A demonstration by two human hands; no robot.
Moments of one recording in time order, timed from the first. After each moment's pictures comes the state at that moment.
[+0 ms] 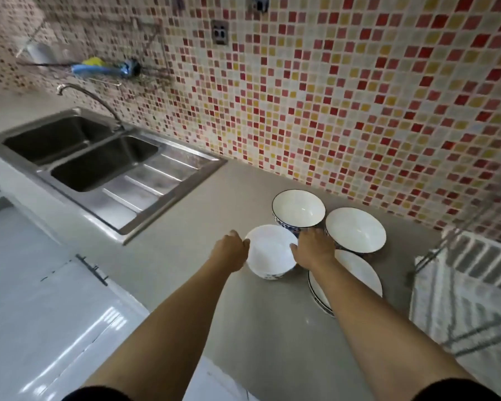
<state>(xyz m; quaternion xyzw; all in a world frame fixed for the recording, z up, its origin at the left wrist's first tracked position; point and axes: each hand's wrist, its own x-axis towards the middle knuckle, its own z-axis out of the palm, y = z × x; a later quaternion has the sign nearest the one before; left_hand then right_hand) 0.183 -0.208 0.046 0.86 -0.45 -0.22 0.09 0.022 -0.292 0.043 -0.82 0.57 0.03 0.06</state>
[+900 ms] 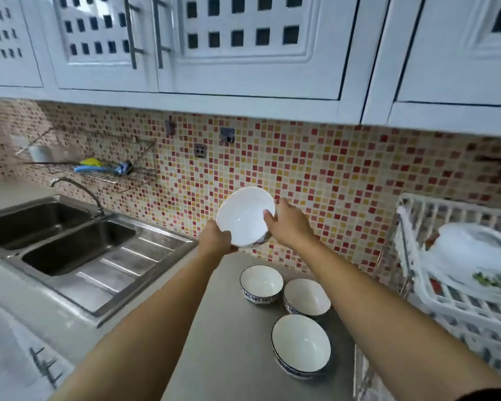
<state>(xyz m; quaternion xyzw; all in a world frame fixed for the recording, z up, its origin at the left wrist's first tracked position) 0.153 -0.198 0.257 0.71 -0.35 -0.29 0.53 0.005 -0.250 0.293 -0.80 0.52 -0.27 0.13</state>
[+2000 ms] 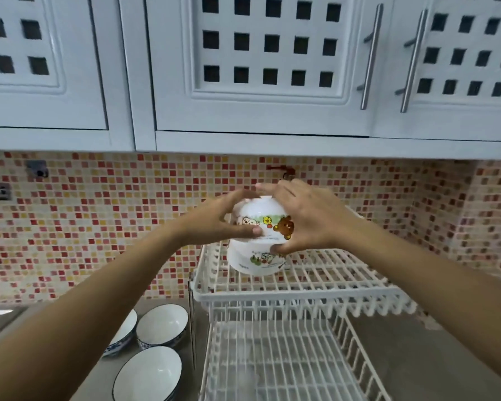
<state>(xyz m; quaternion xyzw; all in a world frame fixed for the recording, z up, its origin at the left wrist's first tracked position) -0.152 -0.187 0.392 0.37 -0.88 -0.16 0.25 -0.357 -0.129 0.410 -0.81 0.49 -0.12 -0.29</state>
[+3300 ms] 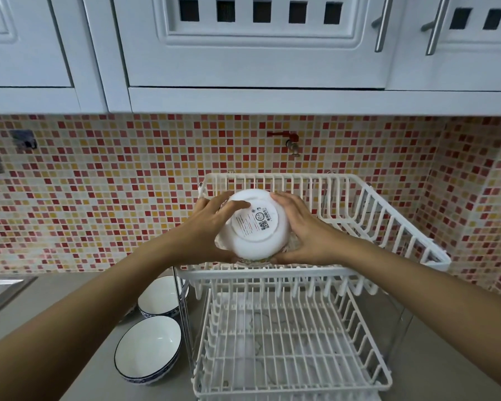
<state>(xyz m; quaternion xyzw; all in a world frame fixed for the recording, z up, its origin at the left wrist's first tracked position) -0.161 -0.188 0.326 0.43 -0.89 0.01 0.14 -0.394 -0.175 0.315 -0.84 0.50 -0.18 0.08</state>
